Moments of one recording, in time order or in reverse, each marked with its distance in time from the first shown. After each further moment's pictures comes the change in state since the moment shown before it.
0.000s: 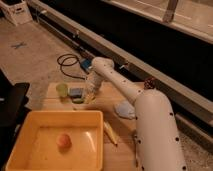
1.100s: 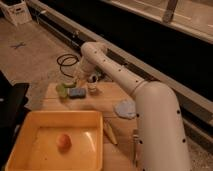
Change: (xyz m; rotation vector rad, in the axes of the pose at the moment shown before) arm -0.072 -0.062 -0.059 0.242 0.085 -0.222
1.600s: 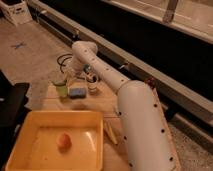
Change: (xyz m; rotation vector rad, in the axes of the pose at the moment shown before) arm -0.039 -0.038 0.040 0.008 -0.059 -0.100
